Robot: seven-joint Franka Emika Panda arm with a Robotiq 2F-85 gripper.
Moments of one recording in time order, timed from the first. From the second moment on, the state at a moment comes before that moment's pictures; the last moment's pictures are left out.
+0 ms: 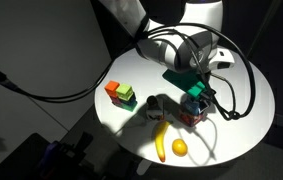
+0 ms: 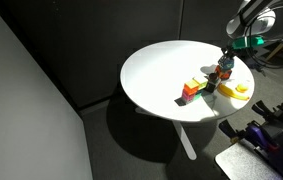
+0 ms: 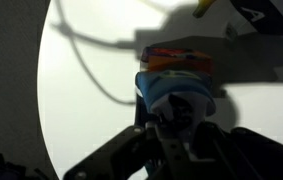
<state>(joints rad) -0.23 0.73 -0.16 -1.87 0.04 2.65 0.10</state>
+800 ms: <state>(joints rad) -0.23 0.73 -0.16 -1.87 0.04 2.65 0.09</state>
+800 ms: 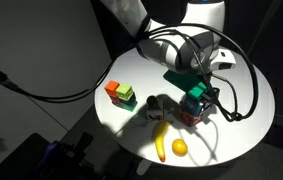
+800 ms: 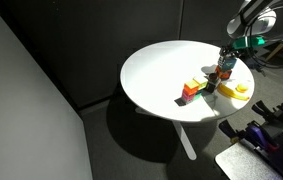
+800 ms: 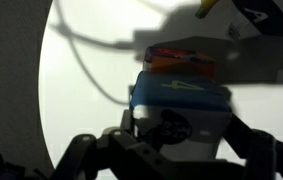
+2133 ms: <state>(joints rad) -0.23 0.68 -0.11 -1.92 0.04 2.65 0.03</state>
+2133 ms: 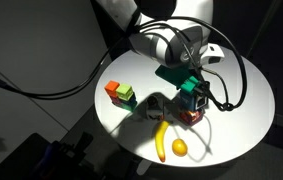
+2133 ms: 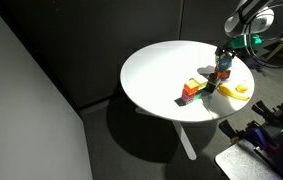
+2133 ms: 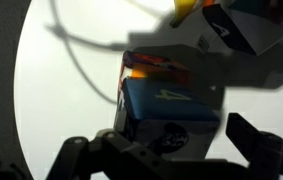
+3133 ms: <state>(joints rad) -0.23 0.60 -0.10 -1.99 0.04 2.65 0.02</state>
